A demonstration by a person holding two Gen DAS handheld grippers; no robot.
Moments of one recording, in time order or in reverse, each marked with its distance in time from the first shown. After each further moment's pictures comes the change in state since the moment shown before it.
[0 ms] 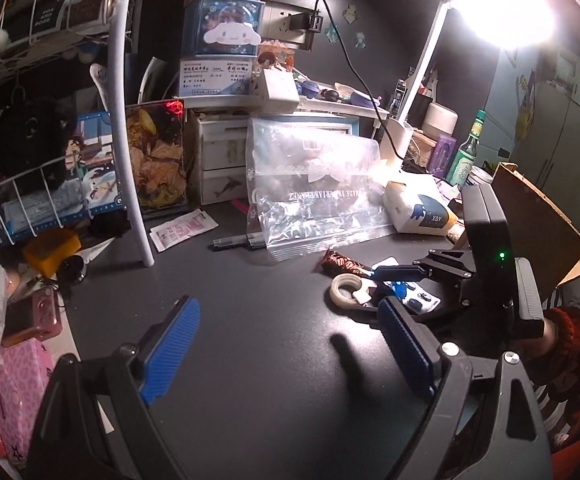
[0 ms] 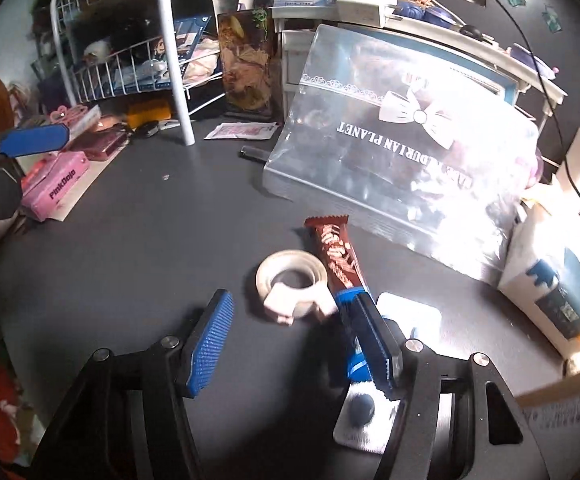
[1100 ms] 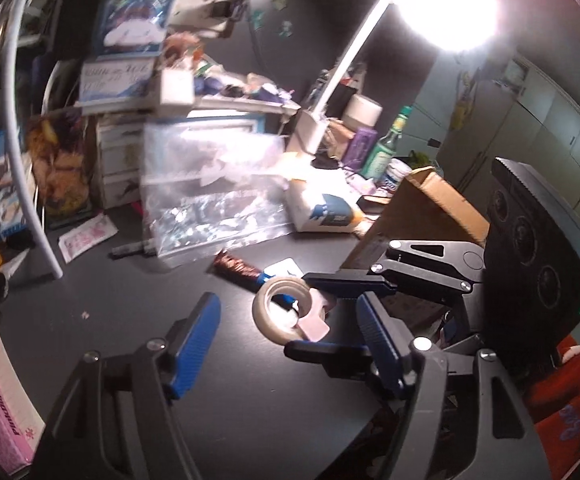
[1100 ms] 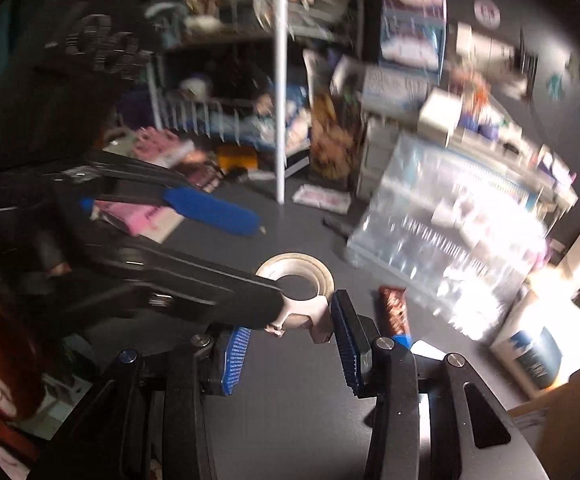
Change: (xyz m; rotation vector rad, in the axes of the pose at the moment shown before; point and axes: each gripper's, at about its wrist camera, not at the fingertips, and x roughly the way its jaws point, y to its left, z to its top) left arm -0.014 -0.054 0.039 0.024 0.089 -0.301; right arm -0.103 0.053 0.016 -0.181 -0.158 0.111
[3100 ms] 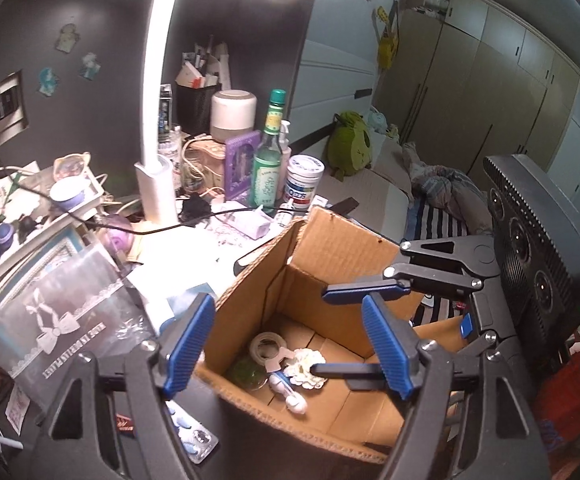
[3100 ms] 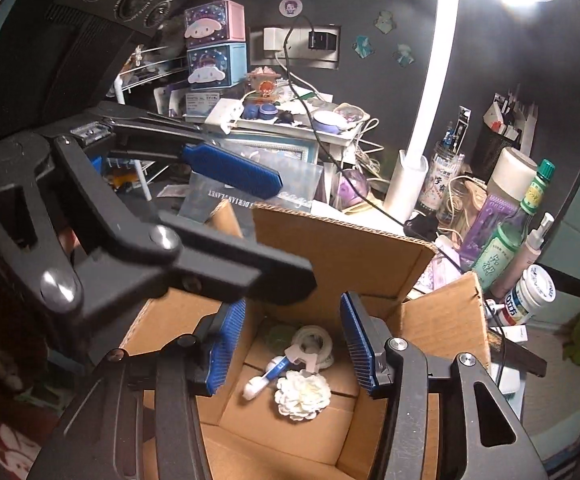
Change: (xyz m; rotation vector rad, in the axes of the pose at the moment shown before) left arm 0.118 -0.175 0.126 0.302 0.107 -0.097; right arm -0.155 -0.165 -0.061 0.225 0.067 -0.214
